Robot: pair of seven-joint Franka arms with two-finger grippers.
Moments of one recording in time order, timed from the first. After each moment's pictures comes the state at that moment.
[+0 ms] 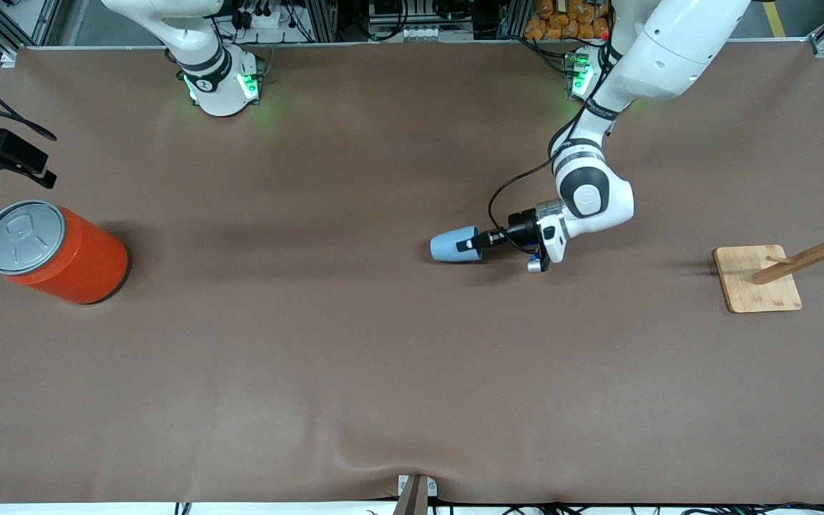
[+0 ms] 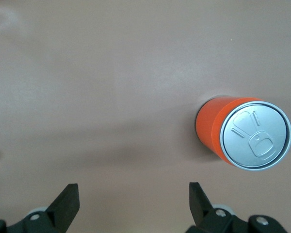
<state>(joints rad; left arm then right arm) -0.20 0.49 -0.29 -2.15 -1.82 2.35 0.68 -0.04 -0.03 0.00 -1.51 0.02 1.51 0.06</state>
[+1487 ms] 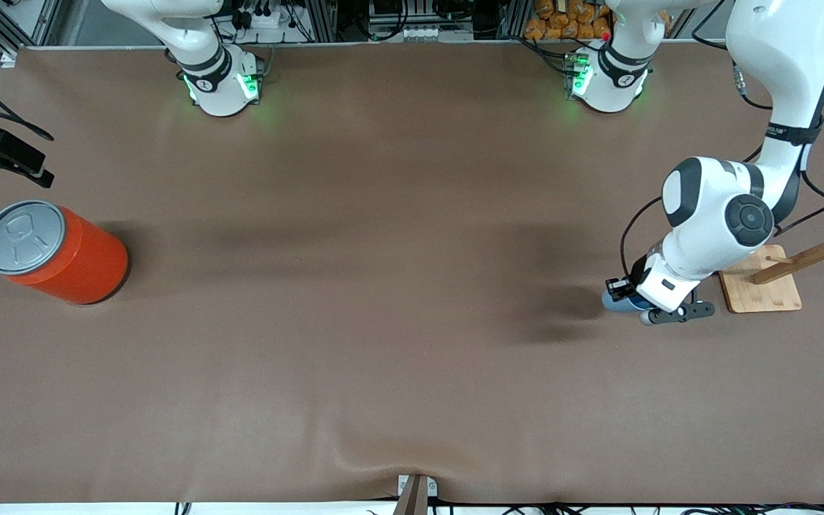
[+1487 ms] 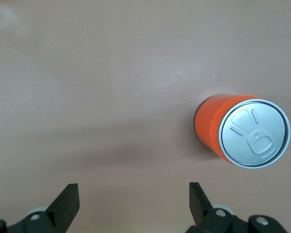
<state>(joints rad) 0.07 0.36 -0.24 -1.98 0.03 2.38 -0.31 -0.04 -0.03 0.00 -1.51 0.02 1.50 0.06</state>
